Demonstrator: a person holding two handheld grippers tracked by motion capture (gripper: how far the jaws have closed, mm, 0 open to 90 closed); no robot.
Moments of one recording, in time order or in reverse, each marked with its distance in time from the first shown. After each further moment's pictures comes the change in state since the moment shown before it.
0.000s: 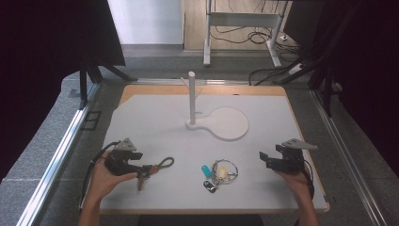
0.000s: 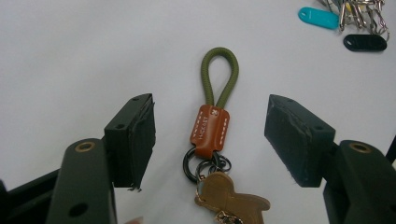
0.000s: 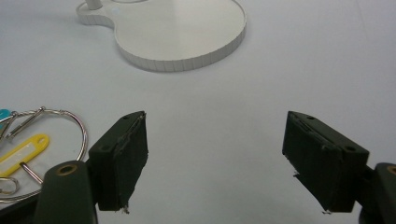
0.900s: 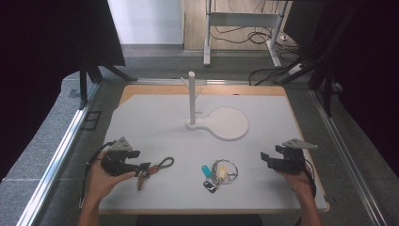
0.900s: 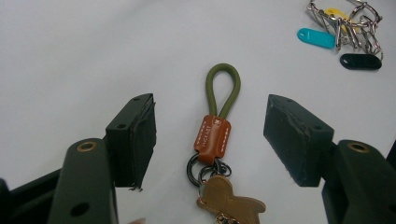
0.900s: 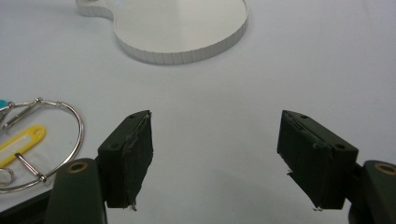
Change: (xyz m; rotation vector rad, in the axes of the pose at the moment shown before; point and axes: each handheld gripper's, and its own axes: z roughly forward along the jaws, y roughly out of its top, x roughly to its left) left arm -0.003 -0.002 -0.012 -0.068 0.033 -0.018; right arm -0.004 -0.002 0.002 0.021 0.013 -0.012
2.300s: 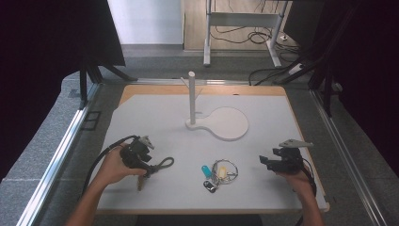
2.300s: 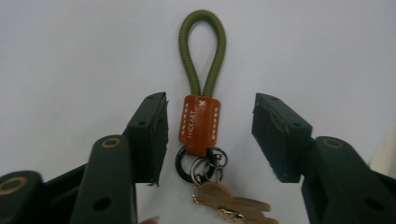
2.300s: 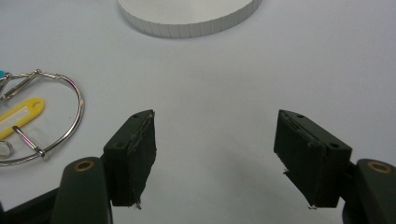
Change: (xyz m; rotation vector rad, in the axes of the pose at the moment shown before) left arm -0.004 0.039 0.046 0.394 -0.080 0.175; right arm -0.003 -0.002 0.008 0.090 0.041 -0.028
